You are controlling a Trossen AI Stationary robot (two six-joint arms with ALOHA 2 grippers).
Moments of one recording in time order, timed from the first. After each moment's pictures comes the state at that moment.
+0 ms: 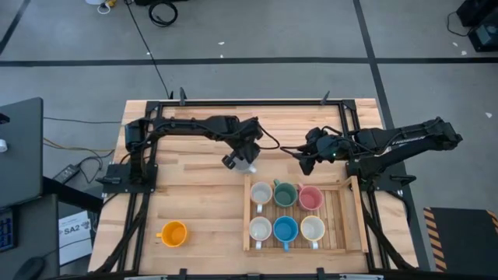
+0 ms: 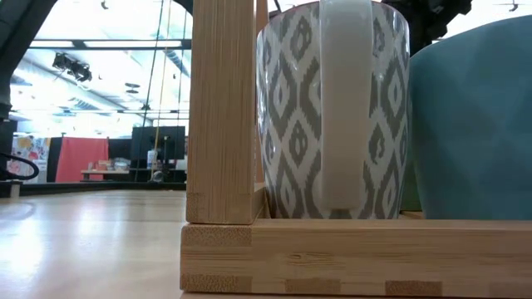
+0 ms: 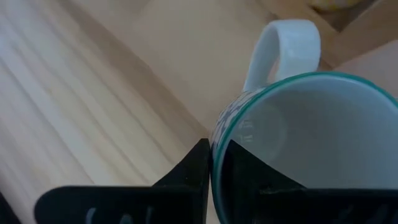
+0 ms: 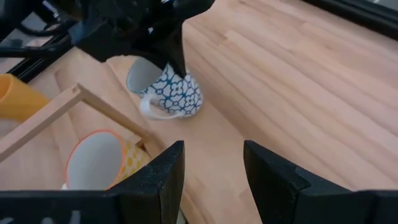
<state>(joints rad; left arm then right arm) 0.20 1.93 1.51 -0.69 0.12 1.01 0.12 1.00 0.87 -0.62 0.36 0.74</state>
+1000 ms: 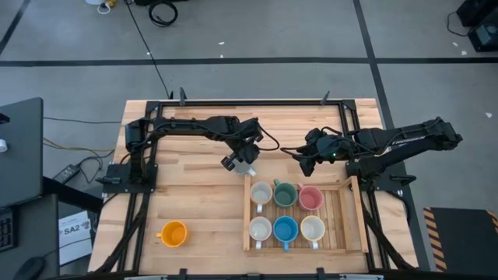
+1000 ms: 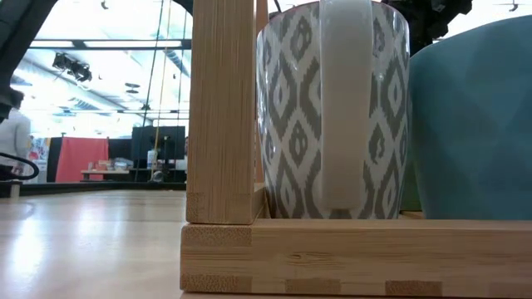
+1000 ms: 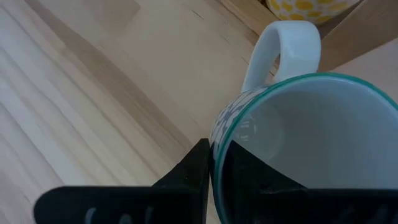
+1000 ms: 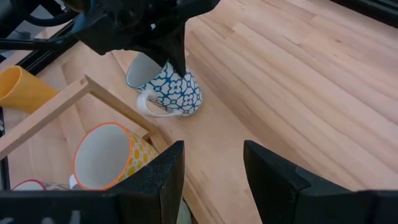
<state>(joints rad) 0.20 1.93 1.51 -0.70 0.19 1.01 0.12 1.00 0.87 -0.62 0.33 0.73</state>
